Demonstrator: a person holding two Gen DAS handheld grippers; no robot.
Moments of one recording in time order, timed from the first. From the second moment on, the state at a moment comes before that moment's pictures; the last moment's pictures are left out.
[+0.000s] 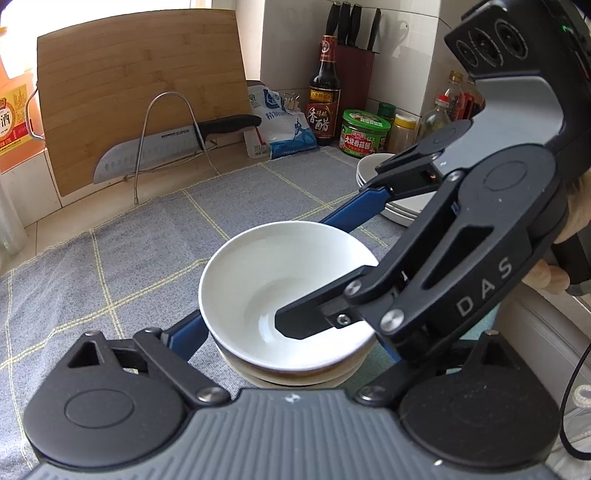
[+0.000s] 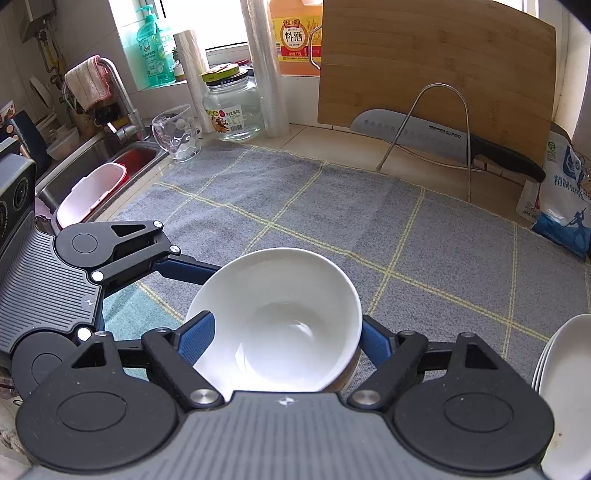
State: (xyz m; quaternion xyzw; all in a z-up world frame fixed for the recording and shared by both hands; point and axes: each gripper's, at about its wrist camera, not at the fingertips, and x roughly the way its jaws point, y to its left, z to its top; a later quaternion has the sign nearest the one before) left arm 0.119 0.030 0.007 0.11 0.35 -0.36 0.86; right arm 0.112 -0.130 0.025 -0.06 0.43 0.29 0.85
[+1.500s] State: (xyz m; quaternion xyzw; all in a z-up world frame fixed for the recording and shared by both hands) left arm 0.145 0.058 -0.022 0.19 0.36 -0.46 0.79; right arm 0.093 -0.149 -0.032 -0.18 0.41 0.34 0.83
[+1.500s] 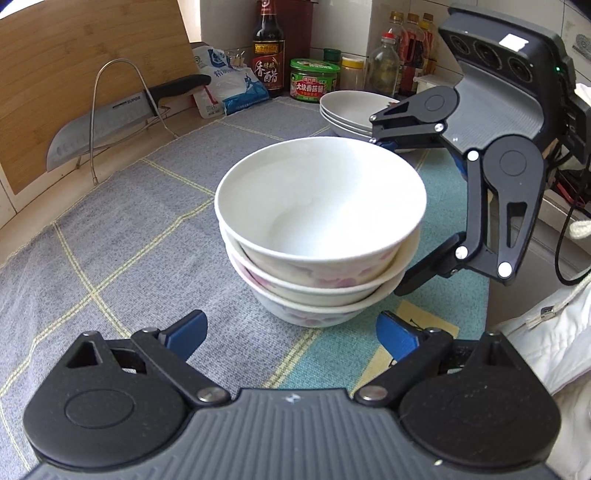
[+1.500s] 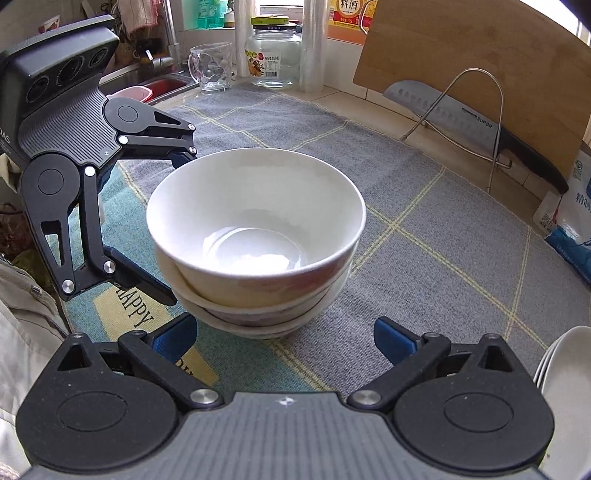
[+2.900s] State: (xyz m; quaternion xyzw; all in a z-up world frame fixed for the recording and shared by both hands) left arm 0.167 0.037 -0.014 0.27 0.33 -0.58 0.69; right arm 0.114 -0.135 -0.034 -0.22 0.40 0.45 0.77
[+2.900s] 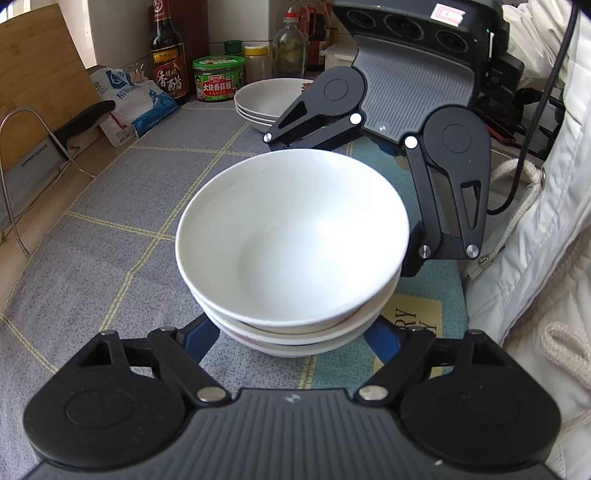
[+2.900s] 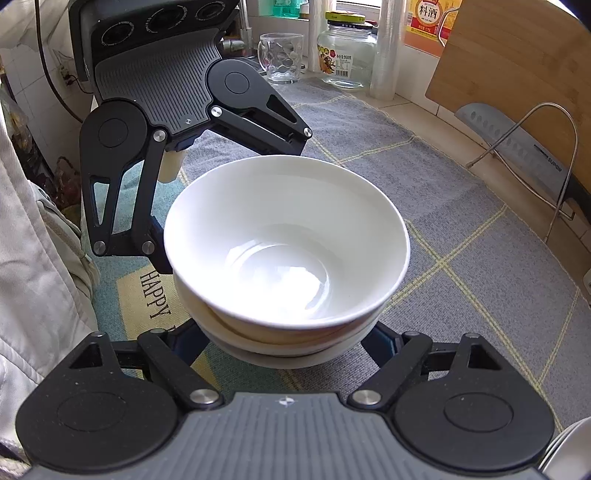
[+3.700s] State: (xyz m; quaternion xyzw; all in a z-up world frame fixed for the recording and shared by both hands) left arm 0.162 -0.049 0.000 0.27 0.31 -0.57 0.71; right arm 0.121 -0.216 0.003 -0.24 0.39 0.44 0.77
